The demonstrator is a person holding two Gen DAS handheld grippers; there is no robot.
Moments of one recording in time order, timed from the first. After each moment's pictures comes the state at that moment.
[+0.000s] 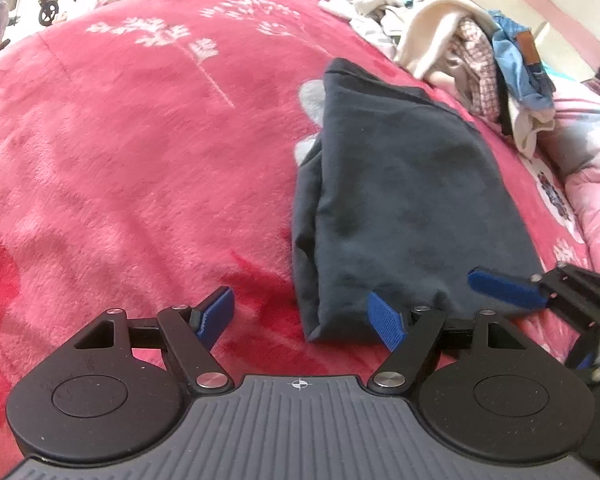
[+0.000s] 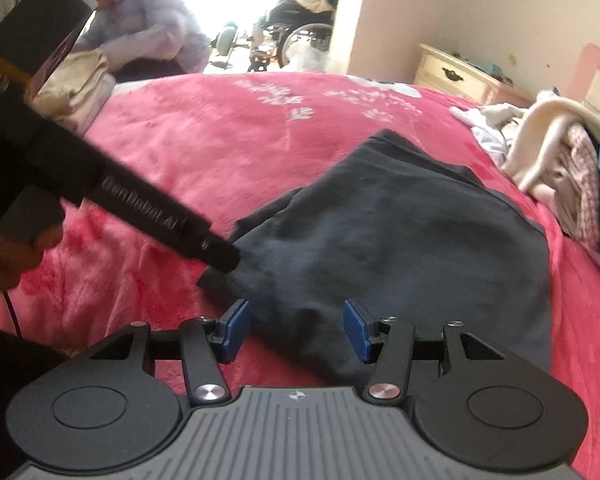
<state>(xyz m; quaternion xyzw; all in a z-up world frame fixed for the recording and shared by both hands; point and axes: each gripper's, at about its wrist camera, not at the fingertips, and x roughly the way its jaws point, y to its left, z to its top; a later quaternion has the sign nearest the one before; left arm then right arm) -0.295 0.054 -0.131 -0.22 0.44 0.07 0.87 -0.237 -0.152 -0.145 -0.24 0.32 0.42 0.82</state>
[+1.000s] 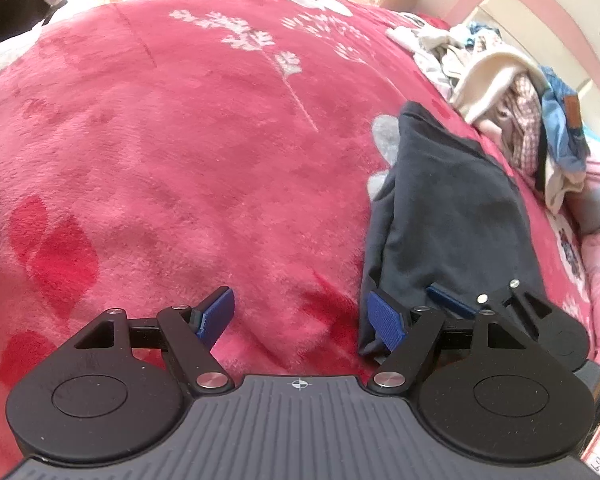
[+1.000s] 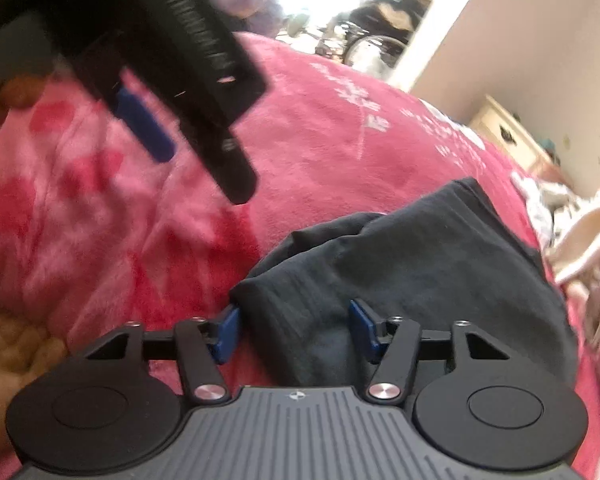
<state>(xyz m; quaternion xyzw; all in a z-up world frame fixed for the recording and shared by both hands) -0.312 0.099 -0.121 -0.29 0.43 0.13 0.85 -0.245 -0.094 -0.182 -0.35 0.26 0.45 0.78</state>
